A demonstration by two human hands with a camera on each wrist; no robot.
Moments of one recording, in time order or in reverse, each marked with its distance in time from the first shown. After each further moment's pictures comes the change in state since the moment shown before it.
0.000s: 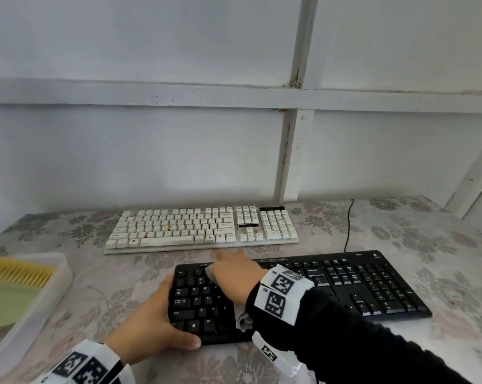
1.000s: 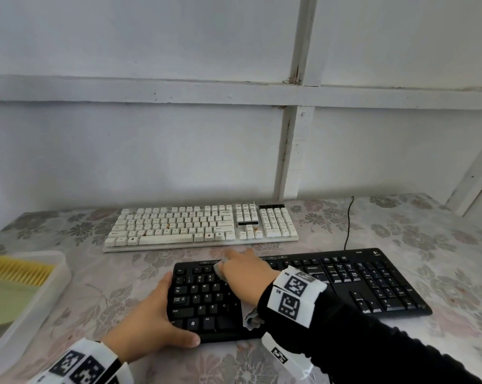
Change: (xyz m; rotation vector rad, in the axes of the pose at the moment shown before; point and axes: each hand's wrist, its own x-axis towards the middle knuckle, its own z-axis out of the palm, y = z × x) left_hand 0.000 -0.002 0.000 0.014 0.008 -0.030; right_hand -0.013 0.009 0.002 0.011 0.021 0.060
